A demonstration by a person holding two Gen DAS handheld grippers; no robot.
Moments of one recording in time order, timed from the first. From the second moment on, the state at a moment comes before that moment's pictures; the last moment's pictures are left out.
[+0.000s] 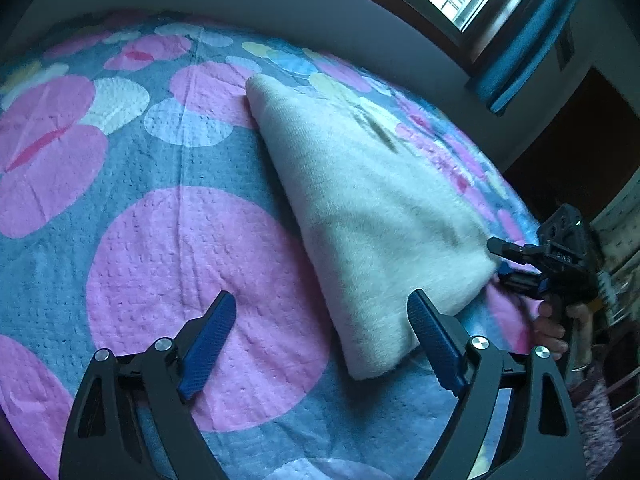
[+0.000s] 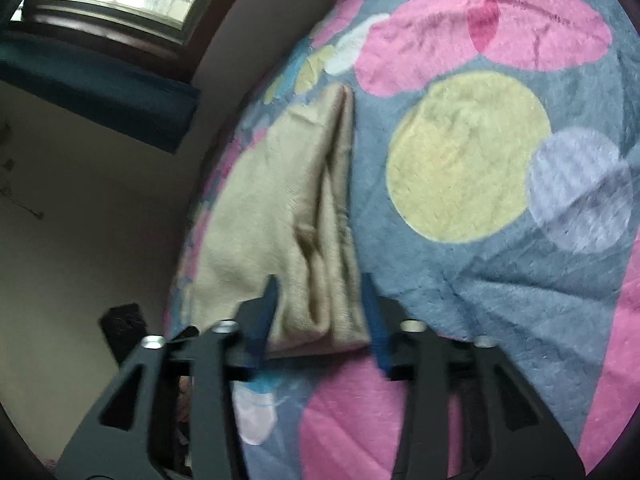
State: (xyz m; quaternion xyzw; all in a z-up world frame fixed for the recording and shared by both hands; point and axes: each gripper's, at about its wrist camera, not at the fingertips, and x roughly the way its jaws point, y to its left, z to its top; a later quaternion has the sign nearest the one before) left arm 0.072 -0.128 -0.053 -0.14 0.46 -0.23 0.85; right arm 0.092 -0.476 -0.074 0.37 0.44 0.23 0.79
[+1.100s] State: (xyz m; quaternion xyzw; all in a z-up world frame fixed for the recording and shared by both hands) left arm 0.178 -0.135 -0.071 -0.21 0.46 -0.28 0.82; right arm 0.204 -0.448 -0.091 0.36 0.48 0.26 0.76
